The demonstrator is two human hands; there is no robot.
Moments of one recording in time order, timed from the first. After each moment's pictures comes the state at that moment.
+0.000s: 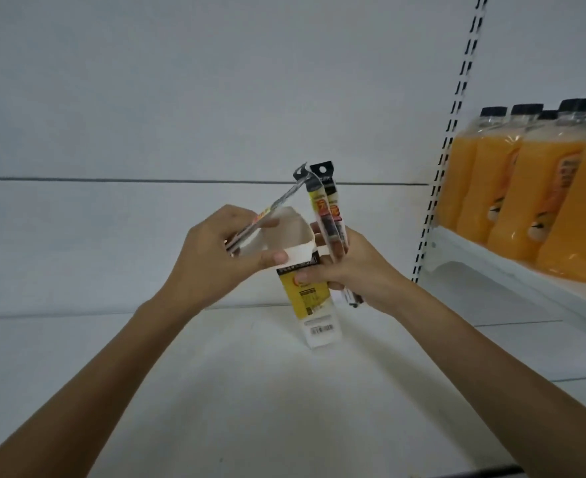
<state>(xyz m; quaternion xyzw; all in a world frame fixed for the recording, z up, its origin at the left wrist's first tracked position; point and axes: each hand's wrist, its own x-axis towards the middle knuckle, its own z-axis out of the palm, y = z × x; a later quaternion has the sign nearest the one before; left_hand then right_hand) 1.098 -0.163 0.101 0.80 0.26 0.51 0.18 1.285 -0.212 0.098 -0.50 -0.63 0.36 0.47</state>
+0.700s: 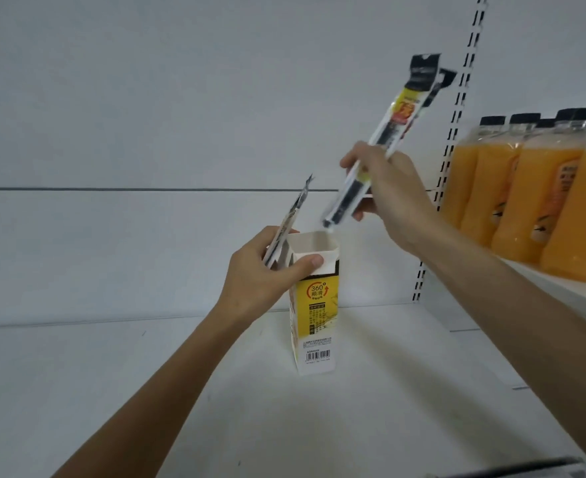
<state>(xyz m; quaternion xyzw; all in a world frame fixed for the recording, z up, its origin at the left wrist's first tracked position) 1.125 -0.172 0.087 0.74 0.30 0.49 0.35 1.274 -0.222 0.175 -0.53 -0.55 0.17 0.62</state>
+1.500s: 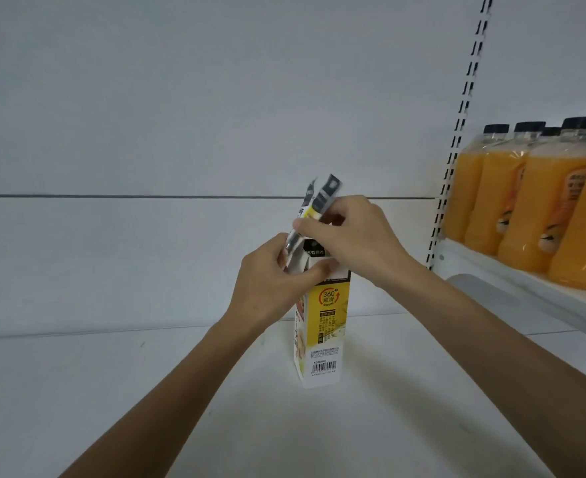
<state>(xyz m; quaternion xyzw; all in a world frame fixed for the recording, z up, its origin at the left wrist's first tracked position) 1.135 -0.161 0.086 0.76 0.33 0.49 0.25 1.243 -0.214 0.147 -0.62 -0.62 0.05 0.48</state>
